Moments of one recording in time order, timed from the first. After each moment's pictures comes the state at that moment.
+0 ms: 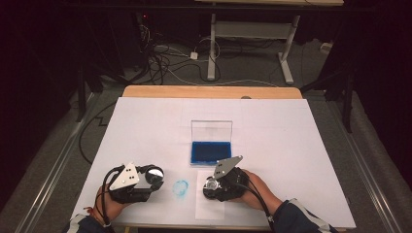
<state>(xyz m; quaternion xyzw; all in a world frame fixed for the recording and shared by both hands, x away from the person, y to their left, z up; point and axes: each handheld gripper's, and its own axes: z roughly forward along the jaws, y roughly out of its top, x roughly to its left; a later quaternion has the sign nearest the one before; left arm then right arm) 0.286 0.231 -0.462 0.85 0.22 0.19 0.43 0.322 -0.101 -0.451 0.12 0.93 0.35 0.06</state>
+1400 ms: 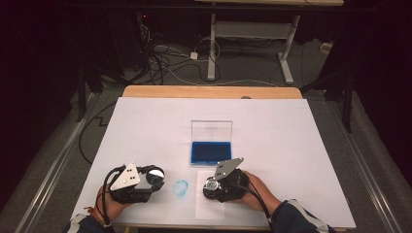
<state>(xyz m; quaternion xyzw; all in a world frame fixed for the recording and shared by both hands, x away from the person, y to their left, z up) 0.286 0.230 -0.463 0.86 0.22 0.18 0.43 0.321 -0.102 -0.457 0.12 0.93 0.35 0.06</state>
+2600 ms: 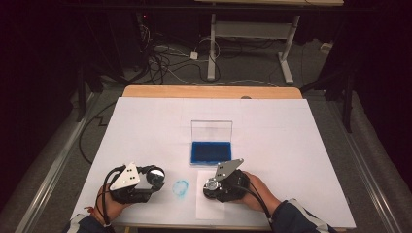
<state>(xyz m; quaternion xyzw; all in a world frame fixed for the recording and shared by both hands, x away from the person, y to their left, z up) 0.286 0.230 -0.462 0.86 0.22 0.18 0.44 0.321 -0.104 -0.460 0.12 0.93 0.35 0.07</state>
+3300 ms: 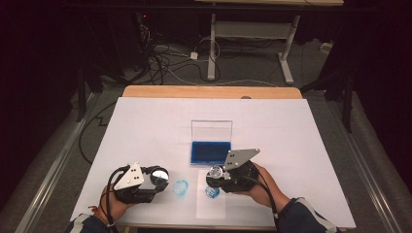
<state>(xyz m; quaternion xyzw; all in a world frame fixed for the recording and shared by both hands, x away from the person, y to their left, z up) 0.288 0.217 -0.462 0.86 0.21 0.16 0.44 0.321 -0.120 -0.415 0.14 0.89 0.41 0.09</state>
